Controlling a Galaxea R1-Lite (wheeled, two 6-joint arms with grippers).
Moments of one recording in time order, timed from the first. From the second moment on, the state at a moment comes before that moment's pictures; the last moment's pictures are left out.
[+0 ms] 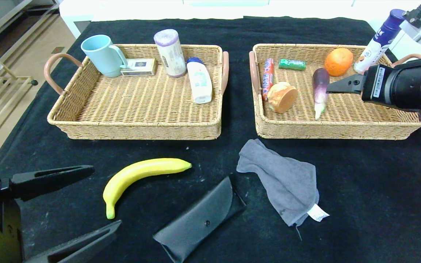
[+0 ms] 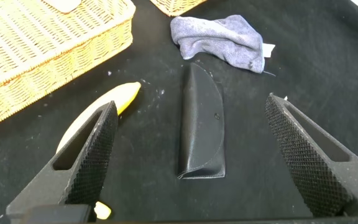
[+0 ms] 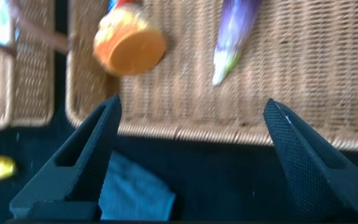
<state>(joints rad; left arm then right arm) -0.42 0.92 -0.52 -0.31 -0.37 0.16 0.32 1.56 -1.47 0.25 -0.07 0.31</state>
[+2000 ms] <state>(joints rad) -0.42 0.90 -0.52 -0.31 -0.37 0.18 0.75 1.34 -0.99 0.09 -0.15 0.07</state>
